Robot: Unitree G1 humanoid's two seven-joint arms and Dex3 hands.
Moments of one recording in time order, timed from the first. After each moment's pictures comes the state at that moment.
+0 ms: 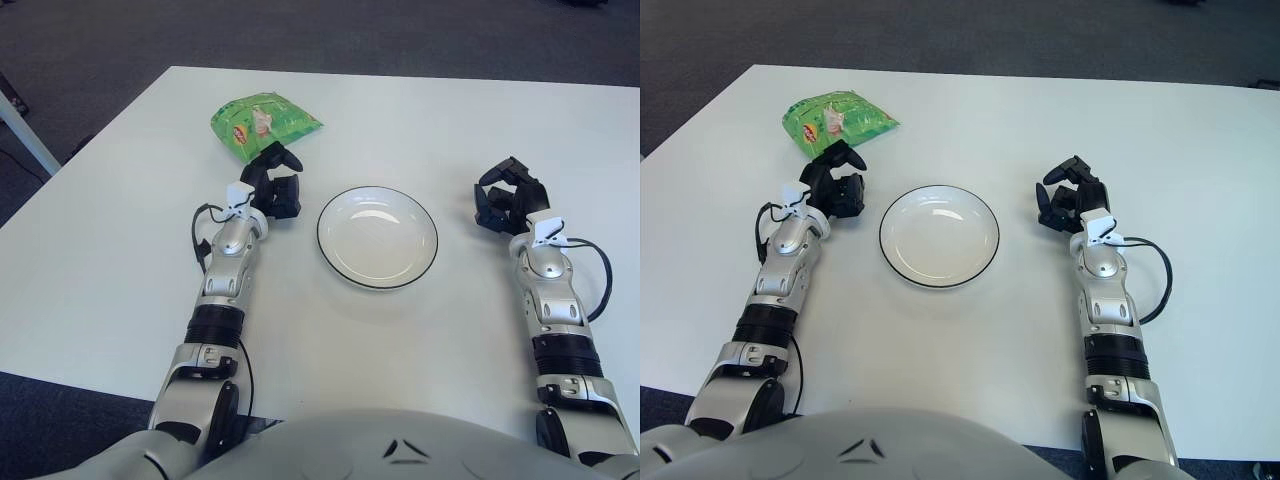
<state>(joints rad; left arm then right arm) -0.30 0.04 0.04 0.28 -0.09 -0.16 -0.11 -0.17 -0.29 -0.14 0.20 -0.03 -0.07 -0.05</state>
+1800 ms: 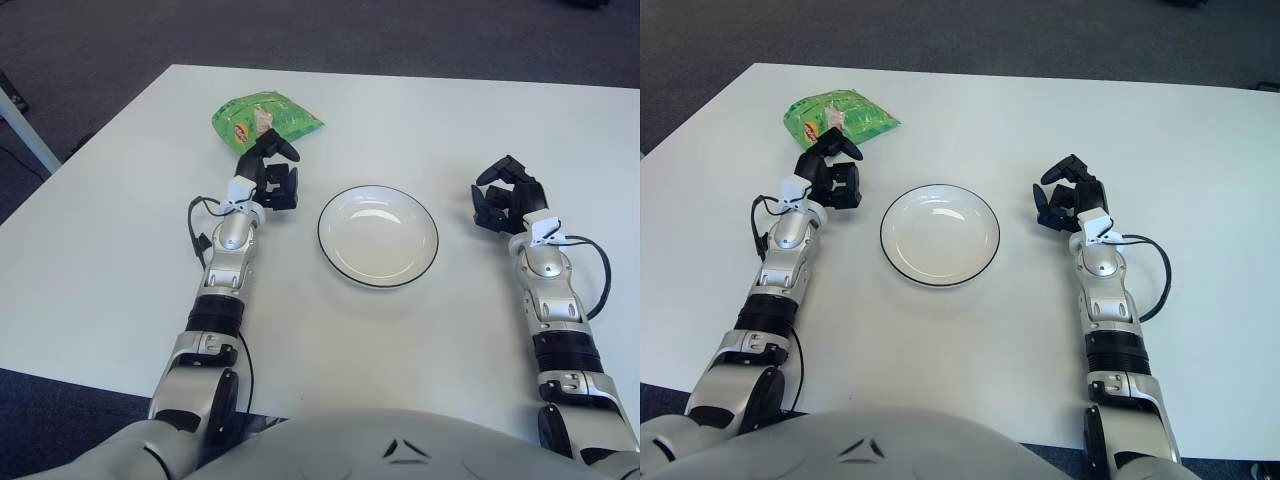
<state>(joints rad) -0.39 0.09 0.04 0.41 0.09 -0.43 0.02 -0.19 -0.31 -0.13 0.26 -0.05 -0.11 -0.04</state>
